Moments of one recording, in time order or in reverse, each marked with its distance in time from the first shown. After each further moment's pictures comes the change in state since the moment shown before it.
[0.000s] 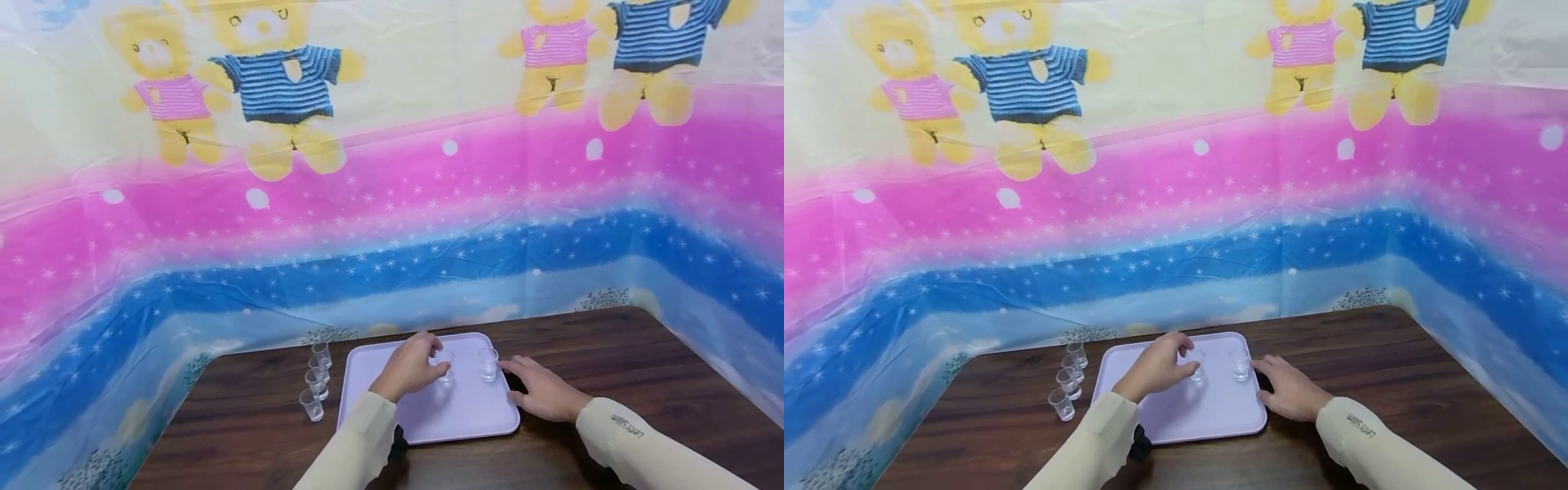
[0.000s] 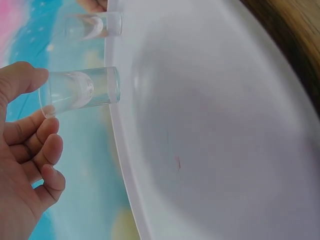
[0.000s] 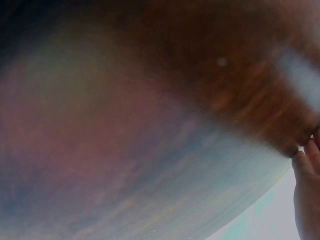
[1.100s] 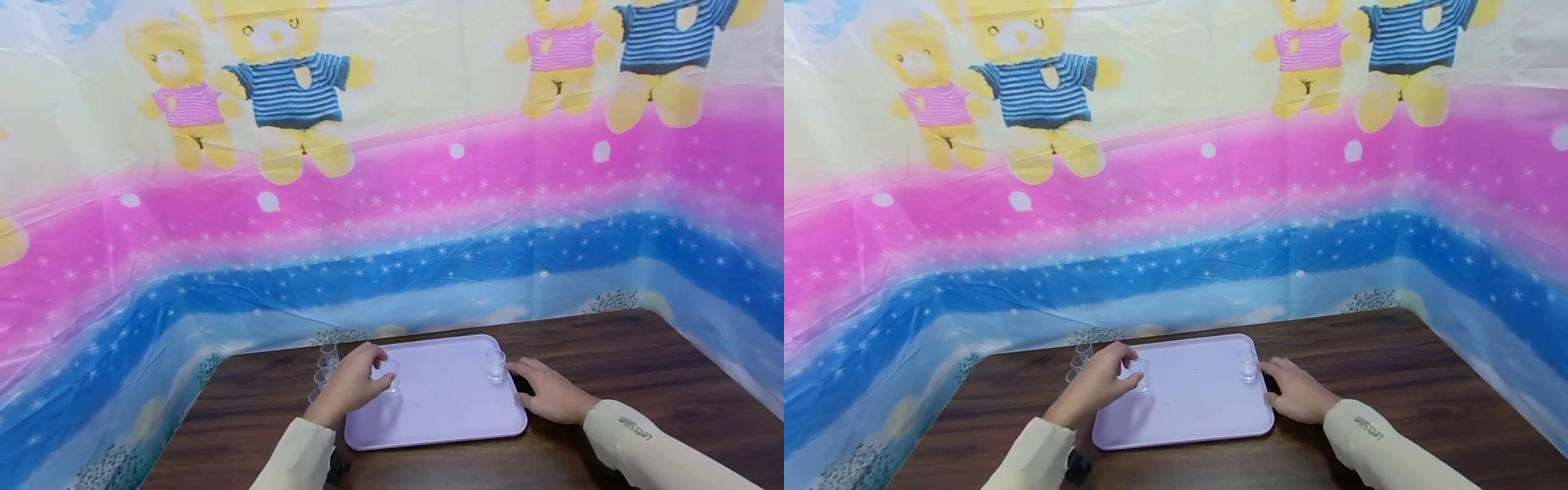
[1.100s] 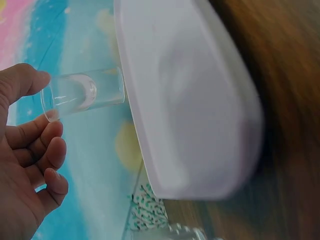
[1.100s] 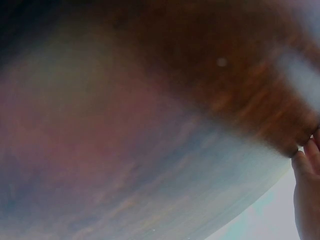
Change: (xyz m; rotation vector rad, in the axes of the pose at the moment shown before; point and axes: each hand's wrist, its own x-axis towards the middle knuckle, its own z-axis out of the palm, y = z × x) left_hand -0.071 -0.056 -0.053 0.073 0.167 0.044; right_hand 0.000 0.002 0.000 -0.023 0.005 -0.005
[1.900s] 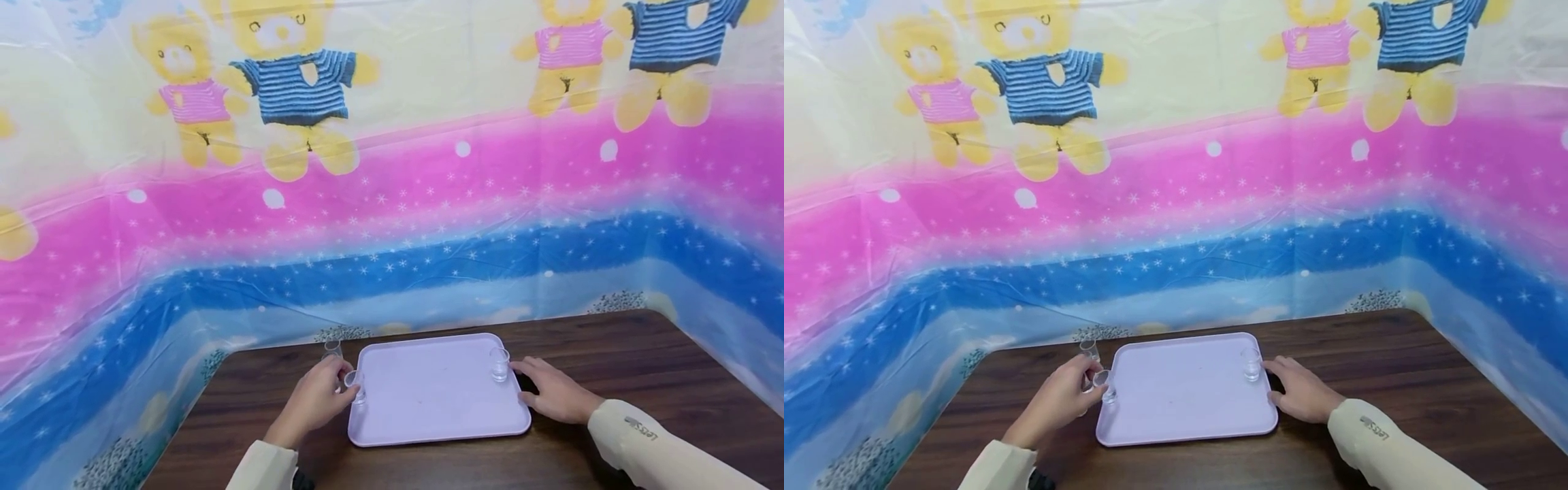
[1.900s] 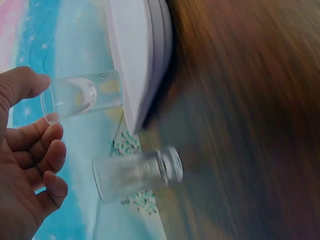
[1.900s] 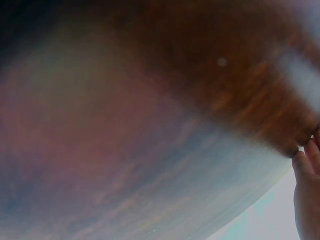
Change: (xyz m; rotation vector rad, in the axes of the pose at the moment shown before) left_hand -0.044 -0.033 -0.023 0.065 0.072 -0.125; right_hand 0.000 -0.002 -0.001 0.016 -0.016 0.009
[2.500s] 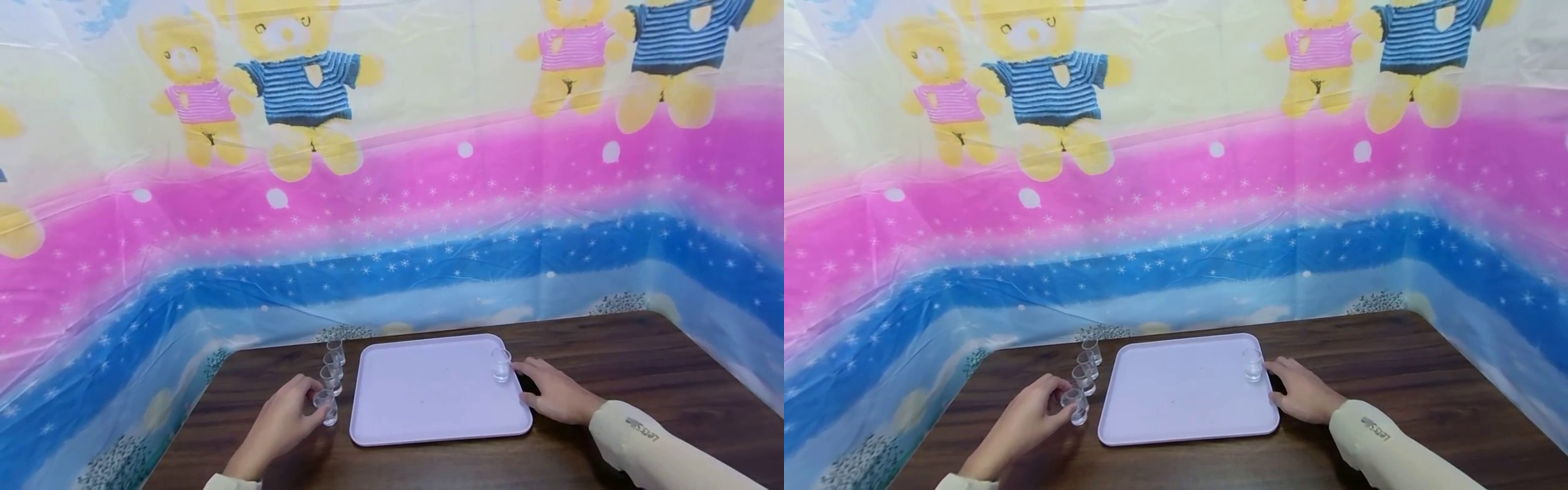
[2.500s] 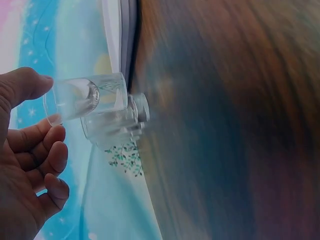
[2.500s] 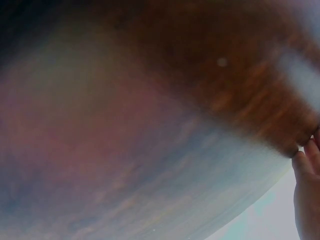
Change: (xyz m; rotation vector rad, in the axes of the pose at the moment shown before) left_hand -0.040 -0.025 -0.022 0.015 -0.003 -0.119; right_hand -0.001 -0.002 -0.001 -0.002 0.004 -0.014
